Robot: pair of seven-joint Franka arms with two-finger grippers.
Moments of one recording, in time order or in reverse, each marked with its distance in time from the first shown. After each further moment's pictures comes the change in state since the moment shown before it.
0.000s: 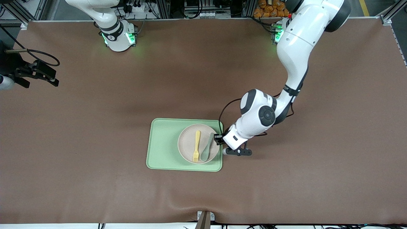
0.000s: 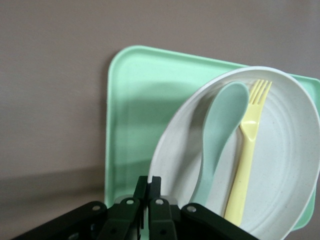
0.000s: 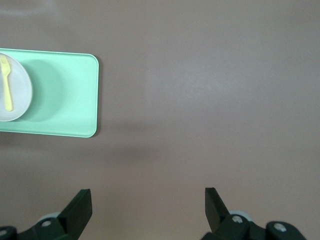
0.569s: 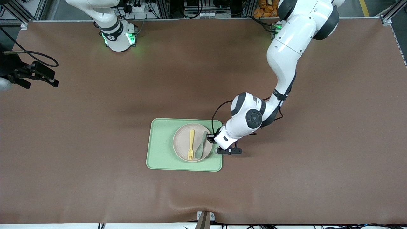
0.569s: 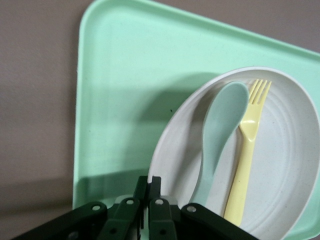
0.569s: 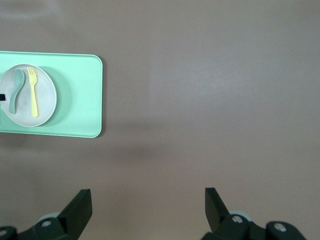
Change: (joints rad) left arm -0.045 0.081 0.002 0.051 0.001 -0.001 -0.056; right arm -0.014 0.007 -0.003 0.000 0.031 0.000 0.000
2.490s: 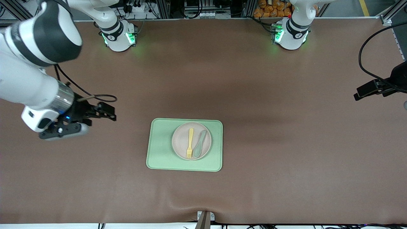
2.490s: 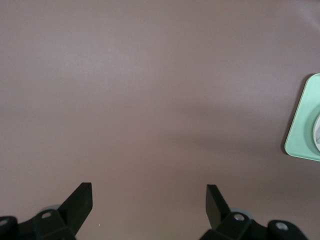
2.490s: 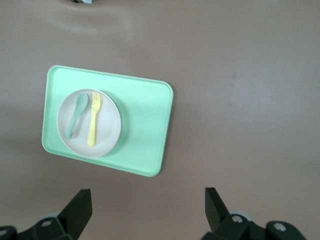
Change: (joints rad) left arm 0.572 -0.797 0.069 -0.025 0.312 -1.016 0.181; right arm 0.198 0.370 0.042 0.225 0.083 0.196 0.093
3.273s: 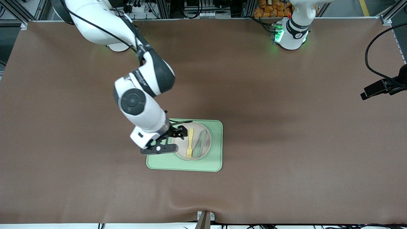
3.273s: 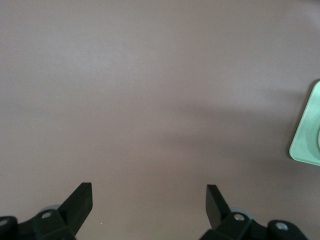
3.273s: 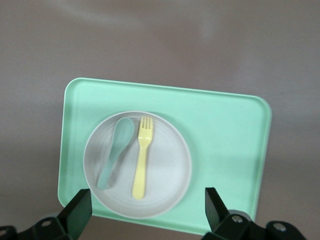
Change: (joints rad) left arm 0.007 -0.004 0.006 -0.012 0.007 0.006 -0.001; right arm 0.304 0.390 -0.010 0.189 -0.125 0.244 0.351
